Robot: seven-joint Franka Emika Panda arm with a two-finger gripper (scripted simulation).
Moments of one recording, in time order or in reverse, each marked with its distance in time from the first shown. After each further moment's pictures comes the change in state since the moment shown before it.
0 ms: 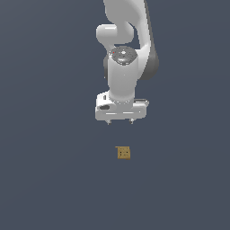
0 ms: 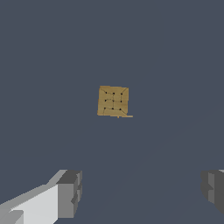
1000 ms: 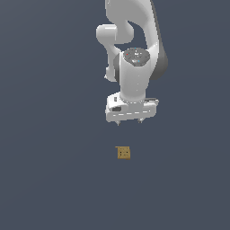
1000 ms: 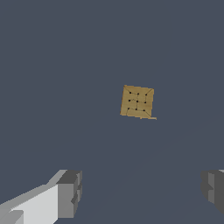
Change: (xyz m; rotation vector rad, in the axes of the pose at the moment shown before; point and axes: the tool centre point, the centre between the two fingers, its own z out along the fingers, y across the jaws) arm 0.000 -0.041 0.004 0.026 -0.001 -0.056
